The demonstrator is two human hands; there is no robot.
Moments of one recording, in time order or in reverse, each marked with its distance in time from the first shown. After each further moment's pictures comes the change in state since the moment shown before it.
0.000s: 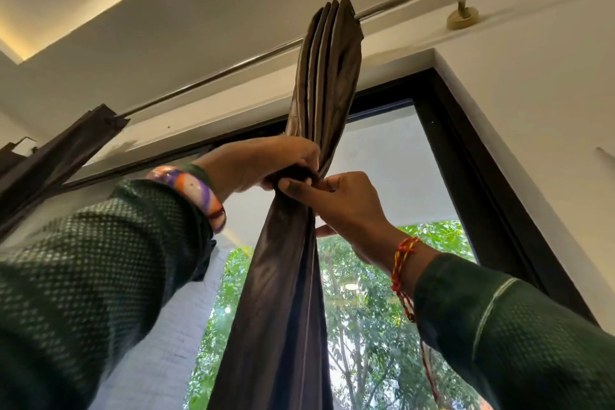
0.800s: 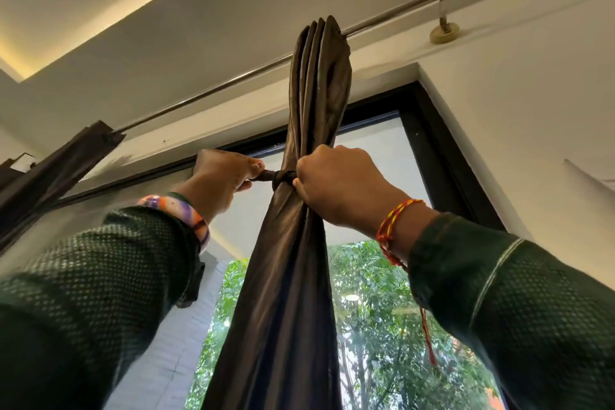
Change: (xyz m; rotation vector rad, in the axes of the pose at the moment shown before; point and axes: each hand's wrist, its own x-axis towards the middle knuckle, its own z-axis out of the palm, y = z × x) left_hand 0.015 -0.013 0.000 -0.612 0.554 -0.184; right_hand 0.002 -0.063 -0.042 -1.310 -0.104 -0.580
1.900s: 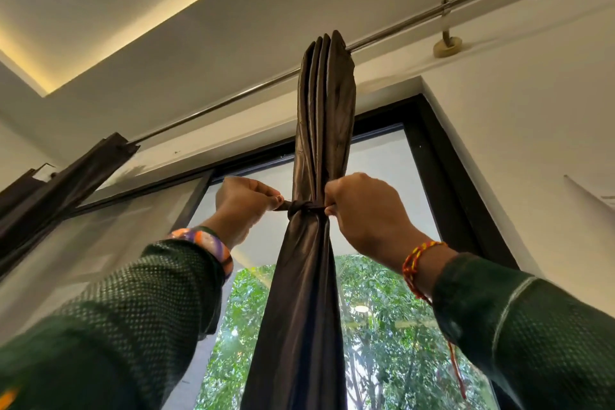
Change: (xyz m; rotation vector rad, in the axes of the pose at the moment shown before) left_hand -0.008 -0.021 0.017 0.132 -0.028 0.115; right_hand -0.024 0.025 0.014 0.222 0.080 0.162
